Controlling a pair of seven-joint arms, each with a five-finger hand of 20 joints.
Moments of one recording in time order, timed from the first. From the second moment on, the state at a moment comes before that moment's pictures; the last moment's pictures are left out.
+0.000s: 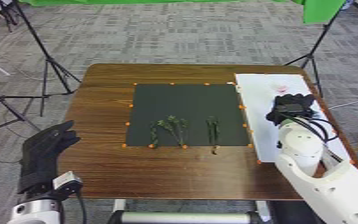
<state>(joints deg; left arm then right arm) 135.9 -50.2 -90.3 -126.8 41.2 36.1 30.8 -82.5 -49.0 63.7 -102.3 -144.1 -18.7 43.4</state>
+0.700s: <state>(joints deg) 135.1 -49.9 -90.2 -126.8 40.9 36.1 31.0 -80.7 -48.8 60.1 -99.0 -144.9 -18.9 43.7</state>
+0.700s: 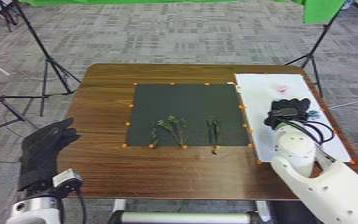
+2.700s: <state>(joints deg) 138.0 -50.1 -93.4 -126.8 38.9 37.2 33.8 -65.2 -46.1 34.0 -108.6 -145.0 13.4 30.5</state>
